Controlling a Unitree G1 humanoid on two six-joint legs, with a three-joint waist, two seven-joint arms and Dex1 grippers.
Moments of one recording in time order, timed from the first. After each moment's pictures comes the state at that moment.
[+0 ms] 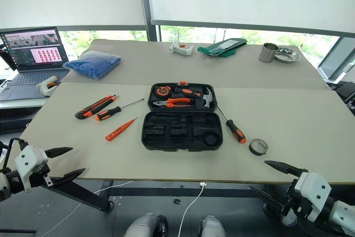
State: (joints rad) left arm 0.19 0.86 0.39 0.13 -0.34 -0.10 -1.08; right arm 0.45 -0.68 -0.44 -0.20 0.41 -0.22 1.07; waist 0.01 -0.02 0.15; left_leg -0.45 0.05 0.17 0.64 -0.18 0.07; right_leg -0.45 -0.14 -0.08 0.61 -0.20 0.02
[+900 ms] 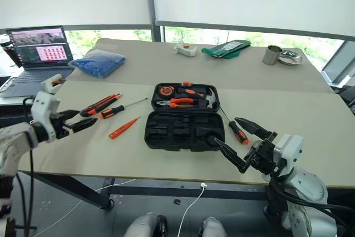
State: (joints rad) left arm -0.53 0.82 0.15 0.33 -0.39 0.59 -0.77; right arm 0.13 -0.50 -0.25 -0.43 0.59 -0.01 0.82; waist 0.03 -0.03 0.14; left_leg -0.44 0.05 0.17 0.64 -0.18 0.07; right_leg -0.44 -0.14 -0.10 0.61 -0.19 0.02
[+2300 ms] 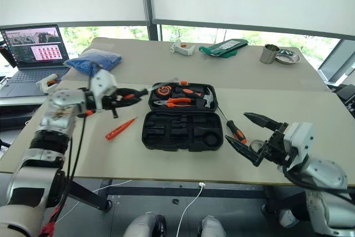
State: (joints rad) left arm -0.92 0.54 -0.14 0.68 -0.05 -0.15 -1.19; right arm -0.02 -0.70 -0.32 -0.29 0.62 0.09 0.93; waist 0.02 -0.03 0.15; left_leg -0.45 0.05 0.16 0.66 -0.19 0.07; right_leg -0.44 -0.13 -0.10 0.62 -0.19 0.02
